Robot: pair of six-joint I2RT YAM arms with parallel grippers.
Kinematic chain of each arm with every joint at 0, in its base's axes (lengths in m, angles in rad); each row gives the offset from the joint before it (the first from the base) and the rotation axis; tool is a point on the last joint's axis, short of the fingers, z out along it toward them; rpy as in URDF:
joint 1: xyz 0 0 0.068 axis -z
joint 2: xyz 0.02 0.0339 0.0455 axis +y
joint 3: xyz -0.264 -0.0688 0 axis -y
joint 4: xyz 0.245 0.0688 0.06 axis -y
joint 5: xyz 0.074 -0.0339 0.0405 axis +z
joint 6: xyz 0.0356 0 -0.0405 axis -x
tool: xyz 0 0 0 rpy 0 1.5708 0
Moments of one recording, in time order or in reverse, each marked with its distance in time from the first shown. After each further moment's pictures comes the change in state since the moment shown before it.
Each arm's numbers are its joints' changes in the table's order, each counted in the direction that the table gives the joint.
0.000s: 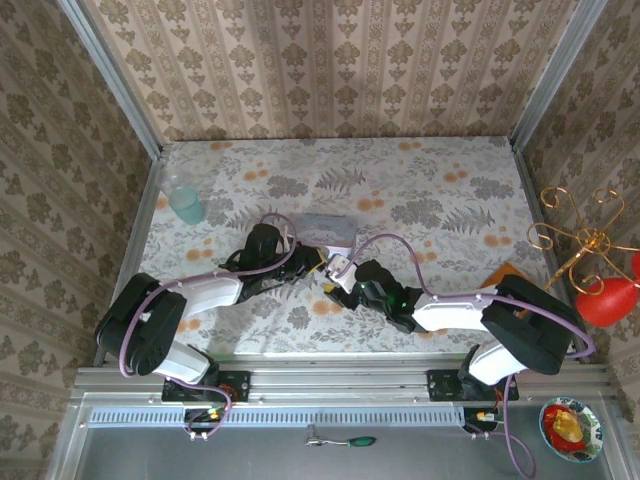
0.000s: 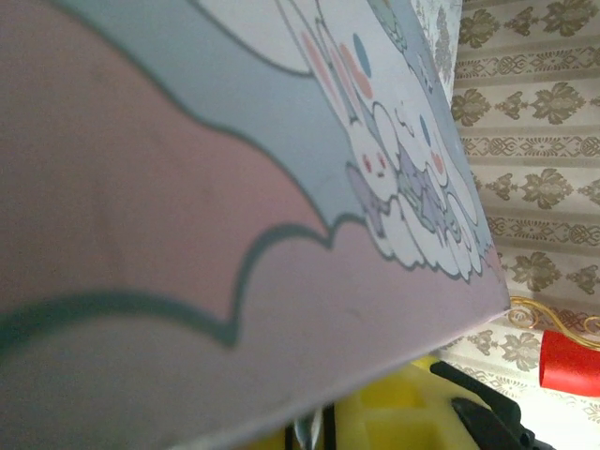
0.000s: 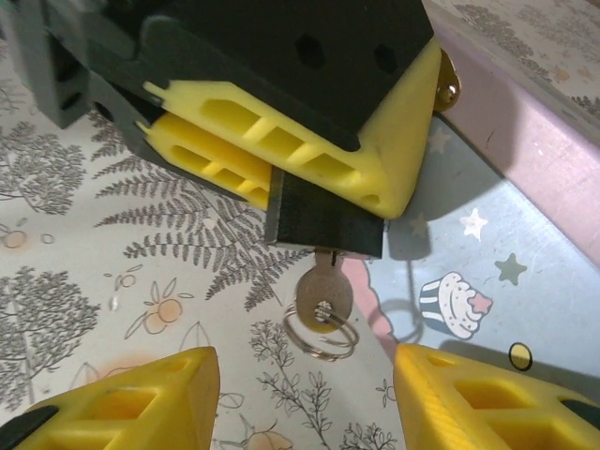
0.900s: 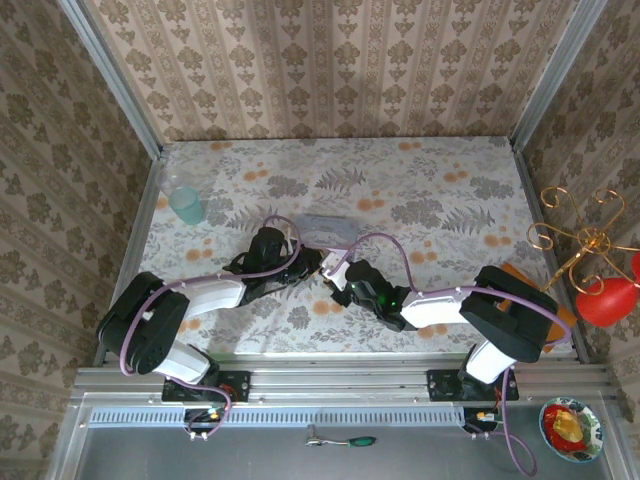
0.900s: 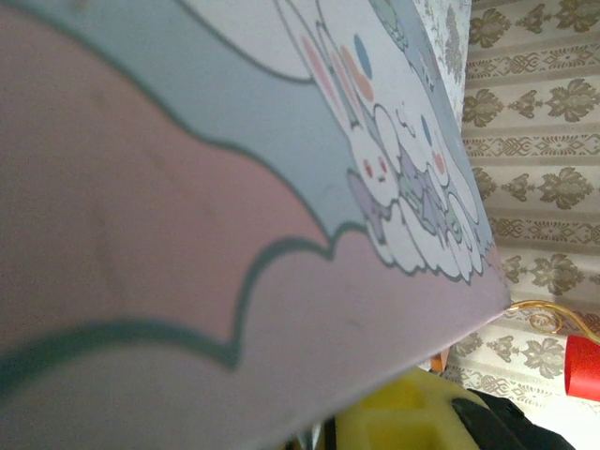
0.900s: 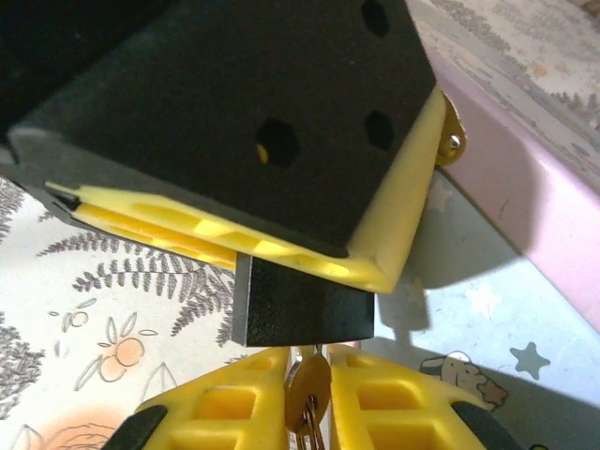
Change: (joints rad) left arm 0.039 0.012 -0.011 0.024 0.057 -0.010; right arm -0.008 0.103 0.046 0.059 -0.058 -0.047
